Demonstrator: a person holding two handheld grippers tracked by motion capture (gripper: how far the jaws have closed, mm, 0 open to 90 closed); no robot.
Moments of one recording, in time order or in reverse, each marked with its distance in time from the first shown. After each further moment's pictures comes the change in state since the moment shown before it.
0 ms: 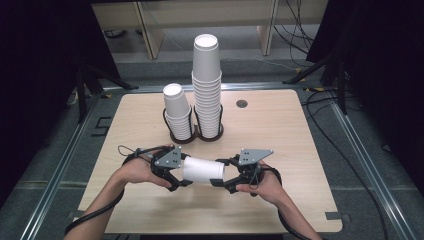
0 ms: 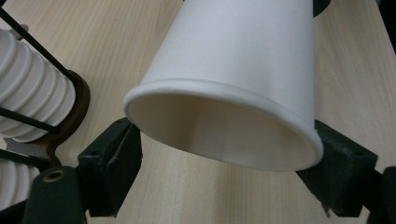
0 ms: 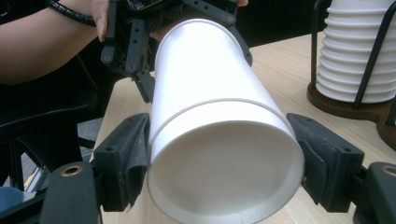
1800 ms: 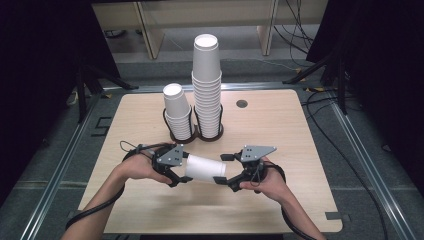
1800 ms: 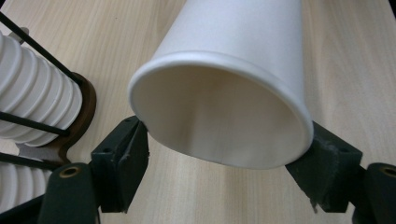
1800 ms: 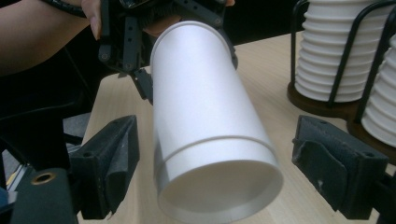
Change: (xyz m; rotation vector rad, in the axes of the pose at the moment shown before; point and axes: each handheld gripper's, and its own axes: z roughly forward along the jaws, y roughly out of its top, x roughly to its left) left arm 0.008 0.006 0.000 0.051 -0.021 0.046; right arm -0.003 0.010 -0.011 0.027 -0.059 -0.021
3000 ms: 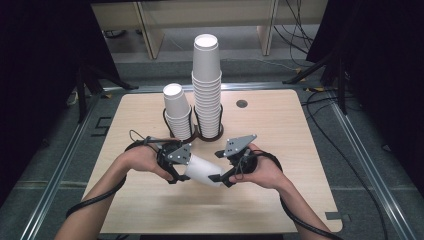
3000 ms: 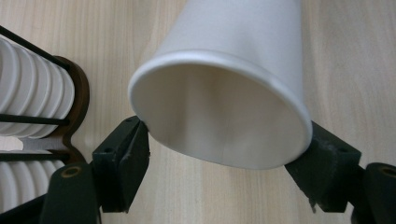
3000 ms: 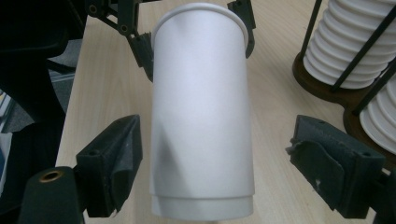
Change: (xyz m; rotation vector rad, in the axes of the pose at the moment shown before) left arm 0.008 0.026 -0.002 0.233 -0.057 0.091; right arm 0.005 0.048 0.018 0.316 -0.006 -0.120
